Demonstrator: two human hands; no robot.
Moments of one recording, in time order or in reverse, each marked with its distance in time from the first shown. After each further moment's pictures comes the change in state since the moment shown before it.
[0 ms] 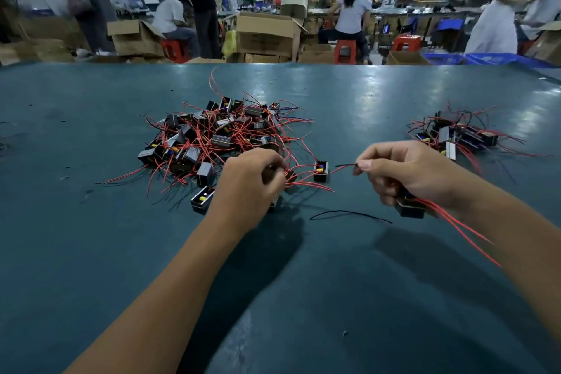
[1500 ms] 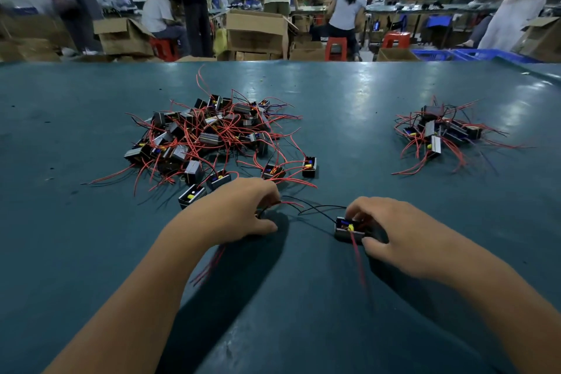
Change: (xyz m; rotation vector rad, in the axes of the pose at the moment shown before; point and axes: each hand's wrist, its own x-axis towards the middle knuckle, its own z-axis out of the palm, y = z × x) left_hand -0.003 -0.002 -0.015 0.228 -0.742 0.009; right_hand -0.057 0.030 0.030 -1.057 0.003 0.027
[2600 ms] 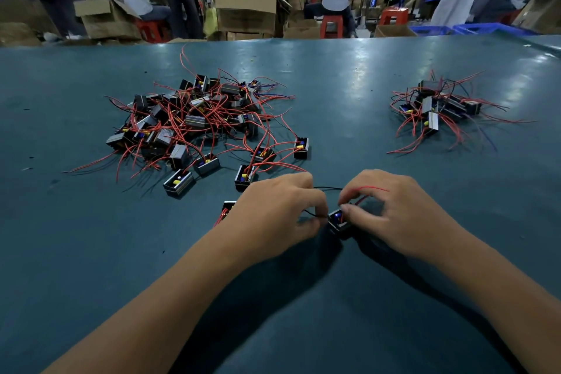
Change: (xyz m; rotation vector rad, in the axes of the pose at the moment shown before) left_hand -0.002 0.065 0.035 0.035 0.240 0.263; right_hand 0.002 0.010 0.015 0.184 0.310 -0.204
